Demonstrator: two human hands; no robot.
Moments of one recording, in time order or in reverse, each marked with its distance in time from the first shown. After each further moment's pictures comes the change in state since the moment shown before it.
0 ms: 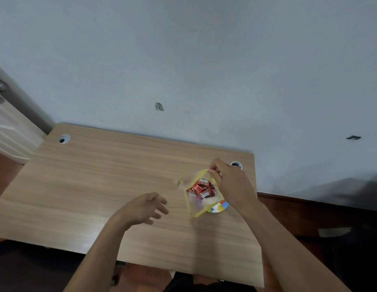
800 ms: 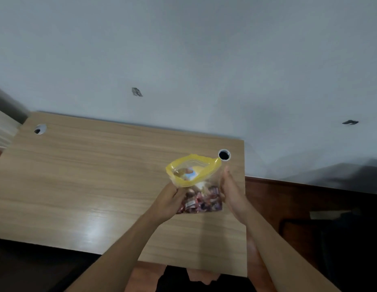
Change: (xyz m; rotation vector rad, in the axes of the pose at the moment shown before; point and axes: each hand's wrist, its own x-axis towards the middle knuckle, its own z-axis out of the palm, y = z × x) left_hand 0.074 0.052 0.128 -0.099 0.123 0.565; right_hand -0.021 0.120 0.042 1.126 -0.333 0.583
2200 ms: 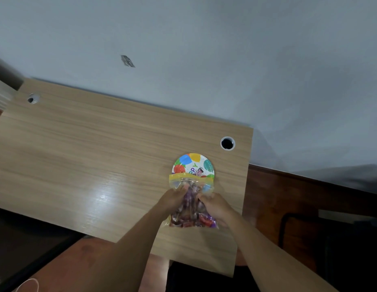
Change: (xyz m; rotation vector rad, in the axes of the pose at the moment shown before) left_hand 0.051 -0.126 0.089 0.000 0.023 -0.791; right_hand 0.080 0.112 -0.035 -0.439 -0.001 0.356
